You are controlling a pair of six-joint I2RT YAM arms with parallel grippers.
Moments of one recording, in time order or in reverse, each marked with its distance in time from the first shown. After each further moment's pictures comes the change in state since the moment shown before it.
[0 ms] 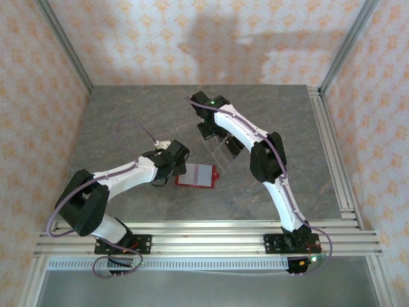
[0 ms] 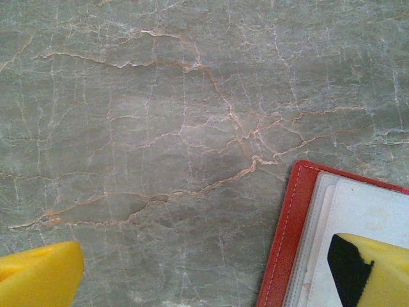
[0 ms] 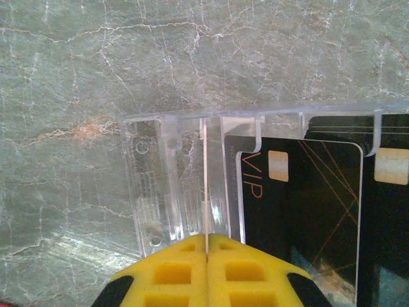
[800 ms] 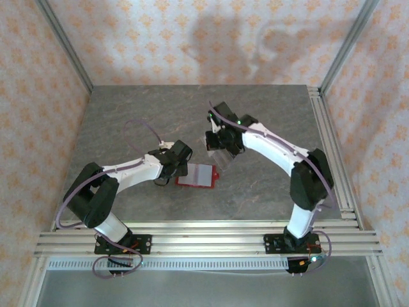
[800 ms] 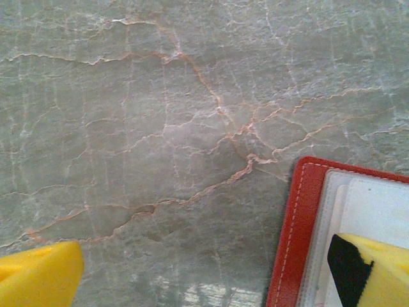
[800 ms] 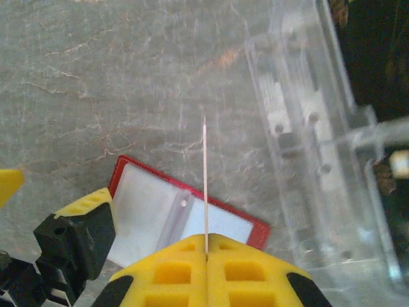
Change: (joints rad) left arm 0.000 0.085 0.017 0.028 0.011 0.072; right arm 0.017 -0.609 -0.822 0.497 -0.347 0.345
